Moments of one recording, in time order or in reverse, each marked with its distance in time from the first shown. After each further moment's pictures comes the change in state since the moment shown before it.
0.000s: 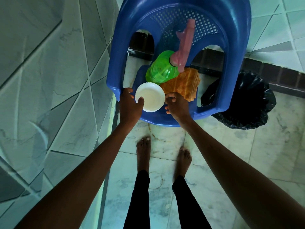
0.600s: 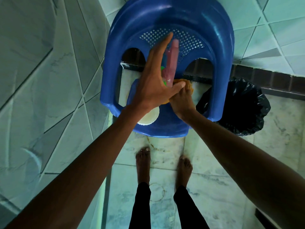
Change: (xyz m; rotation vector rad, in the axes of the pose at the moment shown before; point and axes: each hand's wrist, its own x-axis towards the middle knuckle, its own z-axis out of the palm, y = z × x) left_hand 0.013 0.151 0.001 -0.128 -0.164 0.833; right_hand 0.066 -0.002 -0.041 -1.441 0.078 -0.449
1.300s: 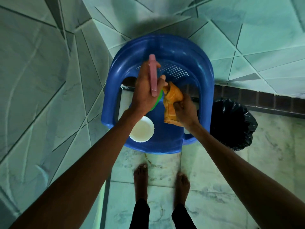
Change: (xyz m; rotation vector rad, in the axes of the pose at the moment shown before) left_hand 0.044 0.013 -0.002 -0.199 0.160 -0.057; right_hand -0.032 0.041 -0.097 1.365 0.194 0.412
